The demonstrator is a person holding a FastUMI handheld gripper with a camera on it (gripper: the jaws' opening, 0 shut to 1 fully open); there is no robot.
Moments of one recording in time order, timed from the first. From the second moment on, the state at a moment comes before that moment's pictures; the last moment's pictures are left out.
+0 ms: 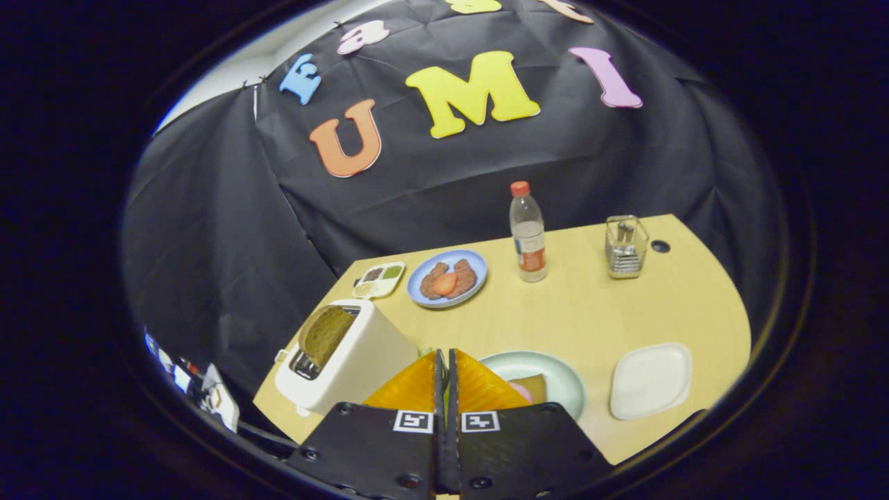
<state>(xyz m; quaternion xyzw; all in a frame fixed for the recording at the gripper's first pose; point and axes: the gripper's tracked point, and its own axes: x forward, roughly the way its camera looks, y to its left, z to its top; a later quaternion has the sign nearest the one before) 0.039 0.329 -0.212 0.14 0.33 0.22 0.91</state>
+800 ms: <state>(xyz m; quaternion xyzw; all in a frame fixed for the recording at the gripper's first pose) 0.068 0.273 -0.300 0.11 0.37 0.15 0.91</state>
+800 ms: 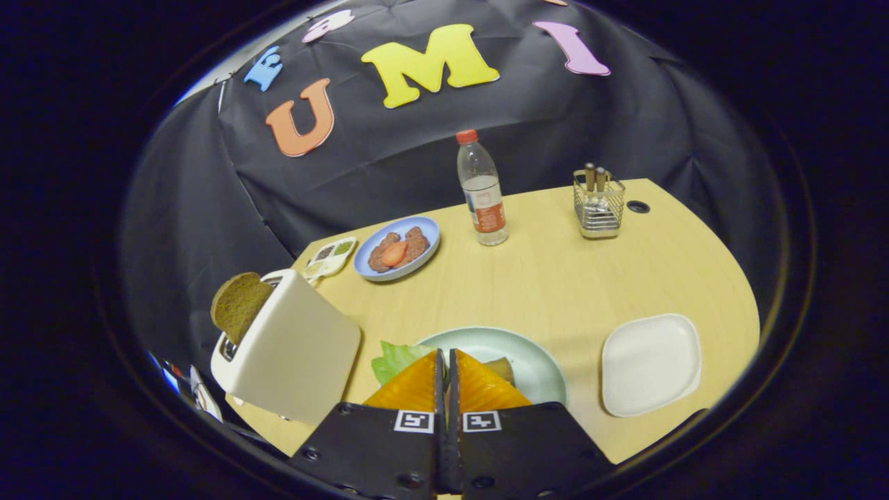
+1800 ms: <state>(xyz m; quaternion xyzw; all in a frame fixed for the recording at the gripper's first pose) 0.060 0.227 -0.196 -0.01 0.24 0.08 0.97</state>
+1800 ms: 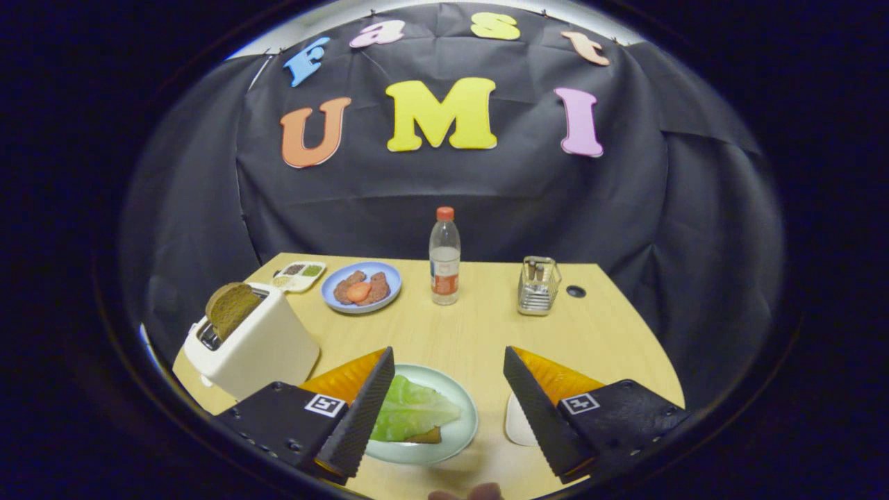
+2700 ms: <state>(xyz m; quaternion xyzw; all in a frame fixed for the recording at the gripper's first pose) 0.015 0.476 -0.175 0.03 0.25 0.17 0.95</state>
